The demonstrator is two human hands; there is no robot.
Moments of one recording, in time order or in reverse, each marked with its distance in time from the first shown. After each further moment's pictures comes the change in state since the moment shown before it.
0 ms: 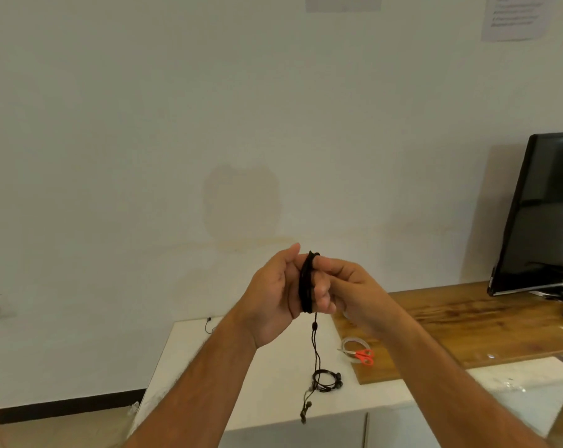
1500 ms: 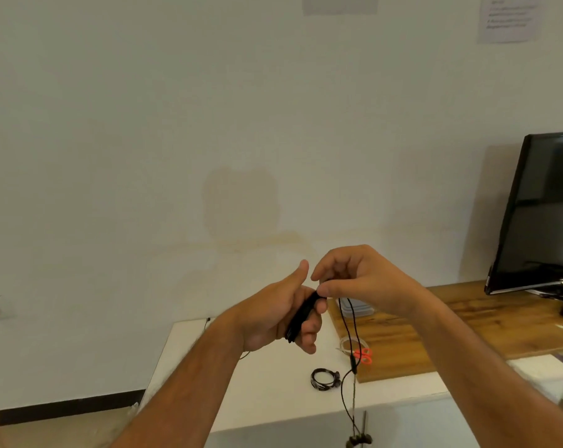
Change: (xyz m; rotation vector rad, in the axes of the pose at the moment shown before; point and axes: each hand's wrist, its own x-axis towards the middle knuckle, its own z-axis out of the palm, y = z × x) left_hand -0.008 -0.002 -0.010 0.425 -0.048 -0.399; right_hand -0.007 -0.038 -0.019 -0.461 -0.038 -0.018
